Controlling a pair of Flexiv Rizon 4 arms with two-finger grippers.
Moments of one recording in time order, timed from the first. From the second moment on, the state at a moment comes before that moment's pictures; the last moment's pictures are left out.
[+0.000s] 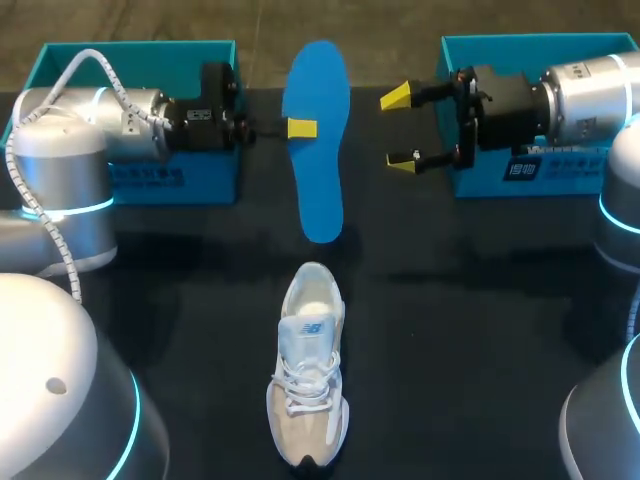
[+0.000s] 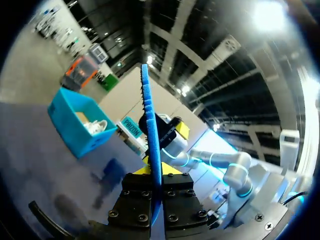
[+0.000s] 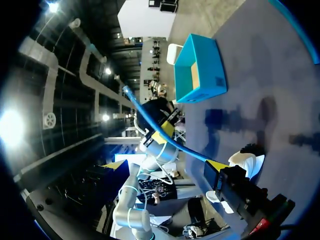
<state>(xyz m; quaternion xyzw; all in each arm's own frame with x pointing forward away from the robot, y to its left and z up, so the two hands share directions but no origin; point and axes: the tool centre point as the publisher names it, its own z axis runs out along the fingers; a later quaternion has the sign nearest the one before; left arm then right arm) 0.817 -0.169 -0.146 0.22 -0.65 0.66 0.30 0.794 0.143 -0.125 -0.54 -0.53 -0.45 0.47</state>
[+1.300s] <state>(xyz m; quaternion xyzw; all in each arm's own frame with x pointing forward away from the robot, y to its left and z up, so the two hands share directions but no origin) 0.820 -0.157 -0.134 -0.18 -0.69 0.68 -0.17 0.795 0.143 -0.125 -0.54 -0.53 -0.45 0.47</state>
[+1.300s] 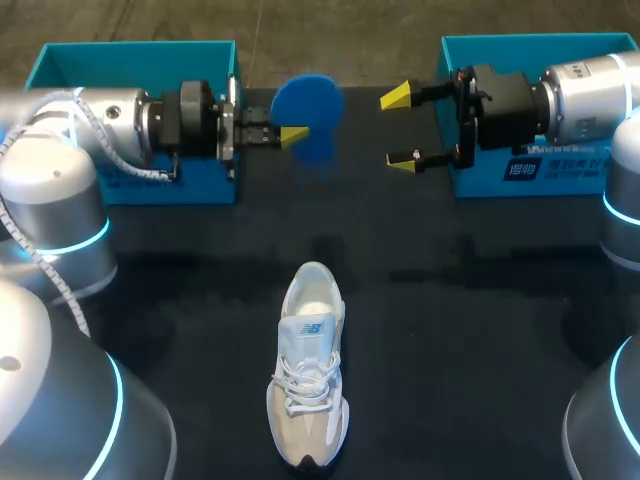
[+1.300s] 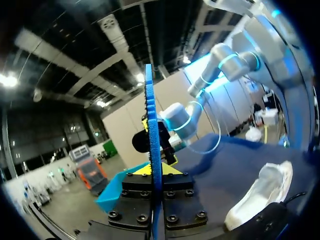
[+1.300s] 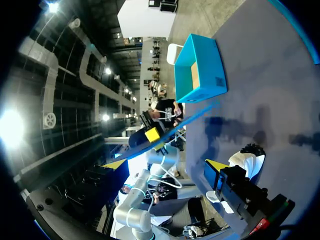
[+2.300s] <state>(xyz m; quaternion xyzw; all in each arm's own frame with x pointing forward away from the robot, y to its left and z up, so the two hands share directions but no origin) 0.818 -0.159 -0.133 -0.44 -0.56 0.53 -0.45 0.795 0.144 -0.124 -0.54 -0.53 -0.45 0.47</state>
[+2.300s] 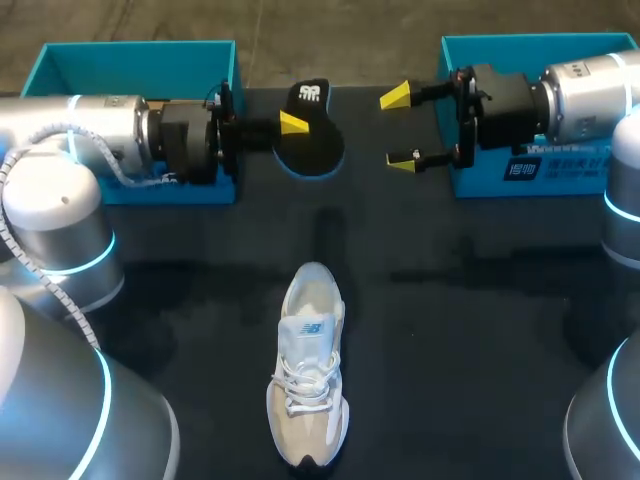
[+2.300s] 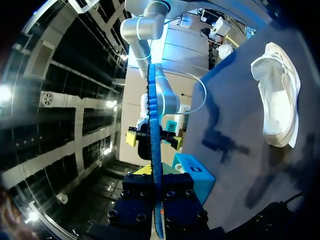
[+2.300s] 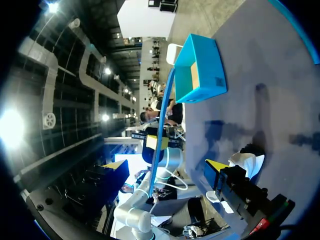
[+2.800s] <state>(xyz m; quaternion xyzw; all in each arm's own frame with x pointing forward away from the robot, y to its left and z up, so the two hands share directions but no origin) 0.815 -0.159 -0.141 -0.46 -0.55 0.51 -0.48 0.796 0.144 -0.124 -0.54 -0.53 -0.45 0.47</state>
